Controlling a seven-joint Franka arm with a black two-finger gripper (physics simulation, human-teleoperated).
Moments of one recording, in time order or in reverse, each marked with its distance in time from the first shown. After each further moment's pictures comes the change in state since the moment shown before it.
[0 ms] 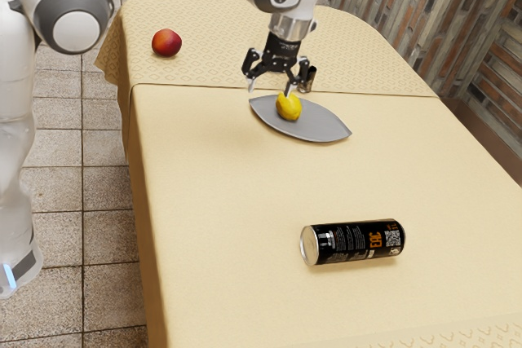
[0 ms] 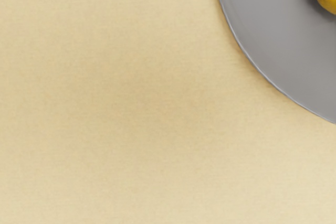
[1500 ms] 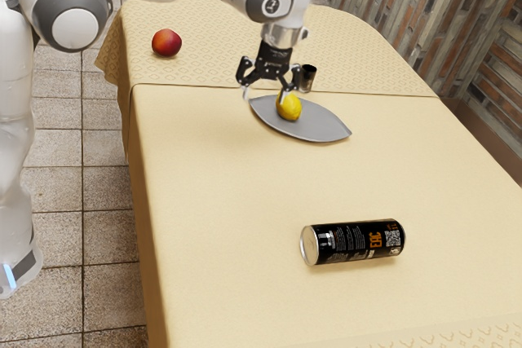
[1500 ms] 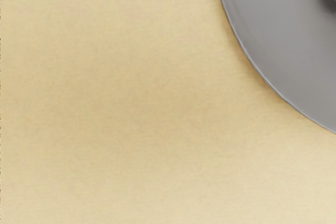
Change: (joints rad) arm 0.031 -0.012 0.003 -0.092 -0.021 0.091 0.078
